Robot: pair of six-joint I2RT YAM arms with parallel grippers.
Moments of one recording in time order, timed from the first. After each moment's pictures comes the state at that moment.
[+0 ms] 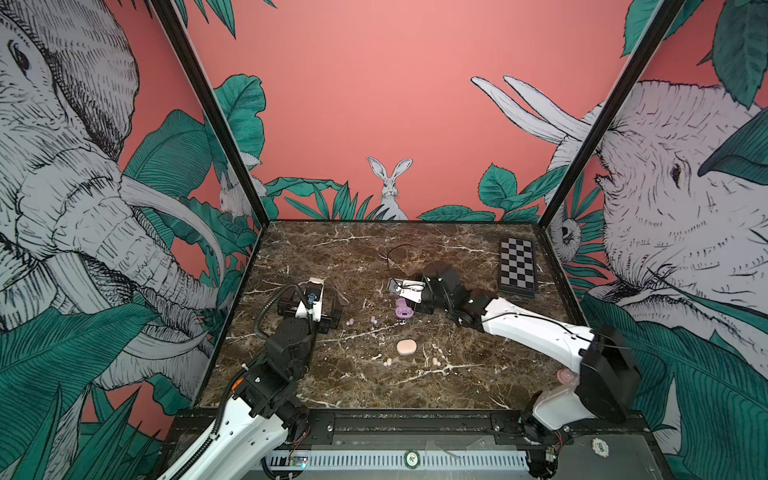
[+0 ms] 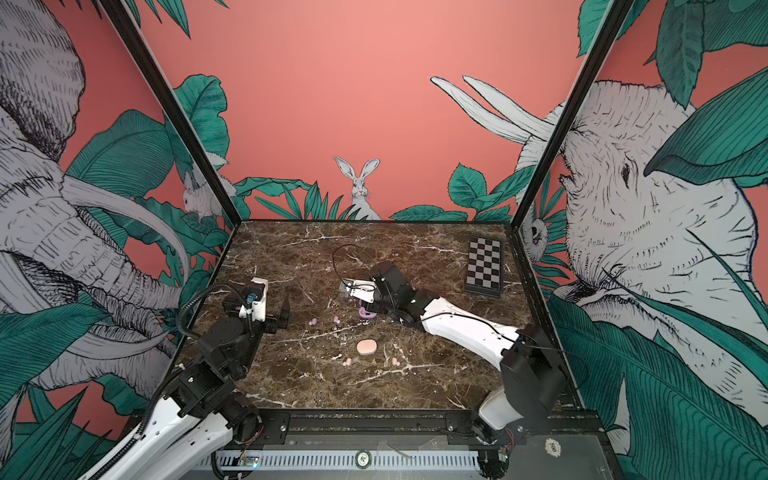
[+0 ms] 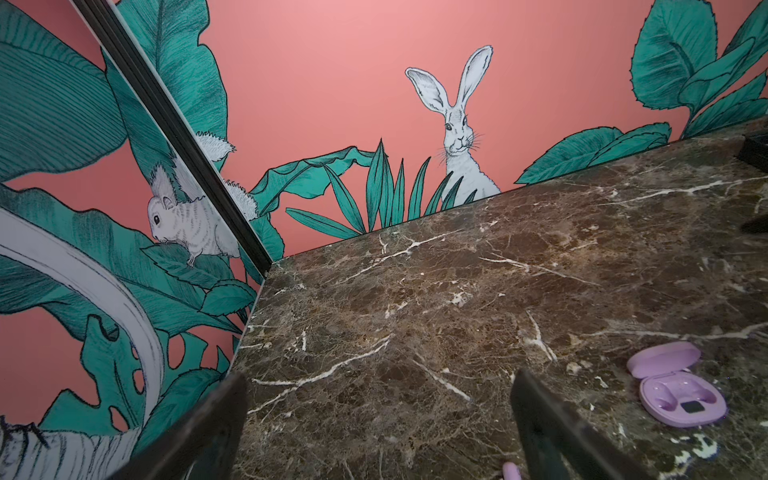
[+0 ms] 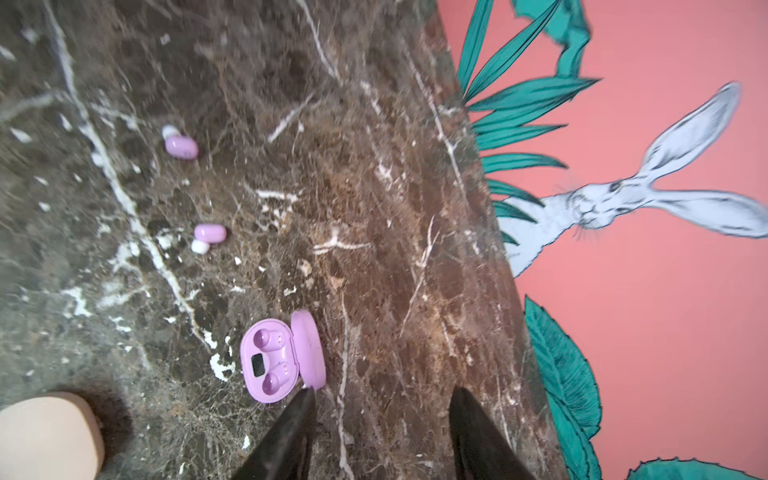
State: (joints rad) left arm -0.66 0.48 0.51 -0.18 -0.59 0.19; right arm 0.83 1.45 1.08 -0.18 0.07 -0.70
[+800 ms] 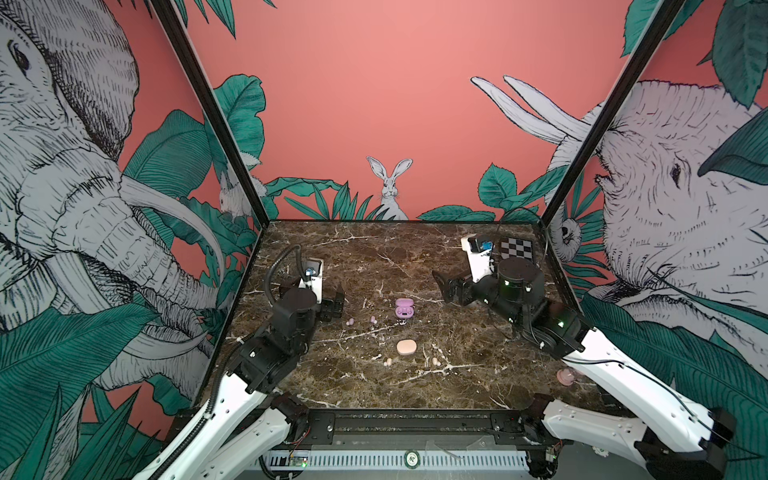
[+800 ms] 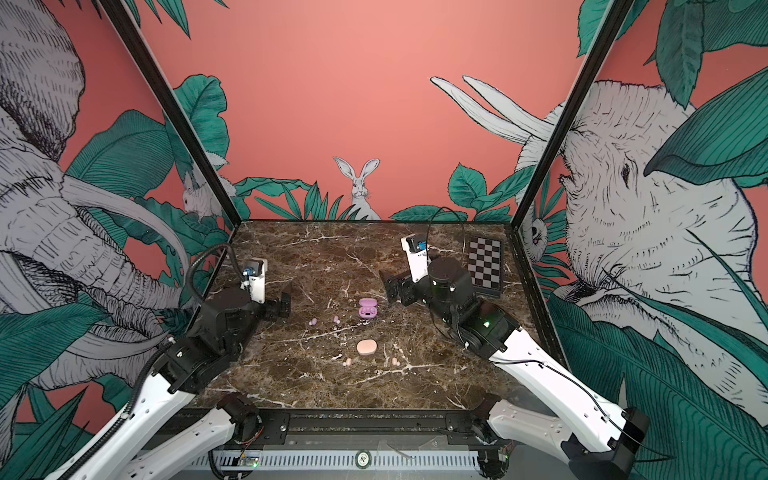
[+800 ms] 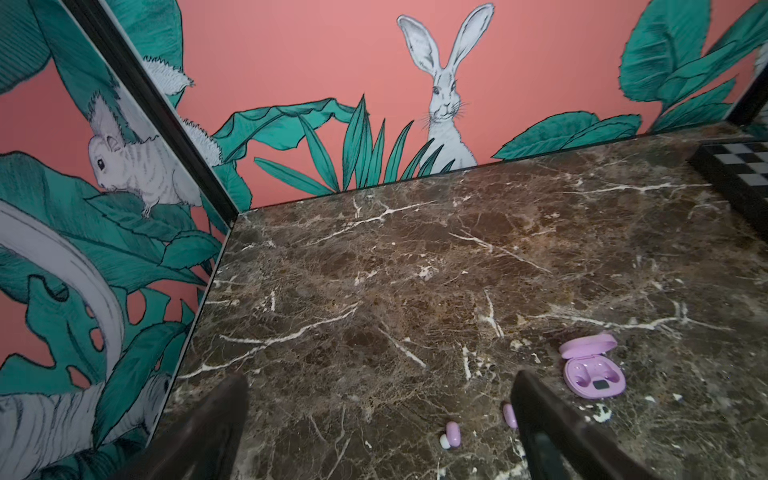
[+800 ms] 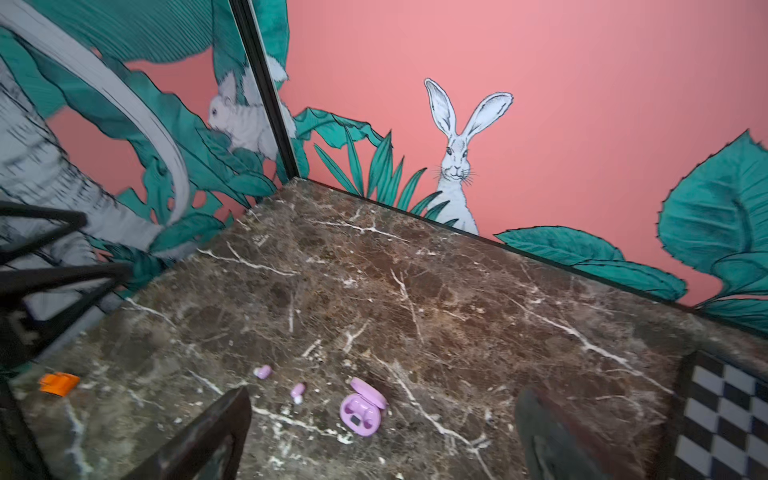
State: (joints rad) left arm -0.59 0.73 0.87 -0.56 -0.49 -0.09; right arm 0.80 1.04 1.17 -0.44 0.12 0.19
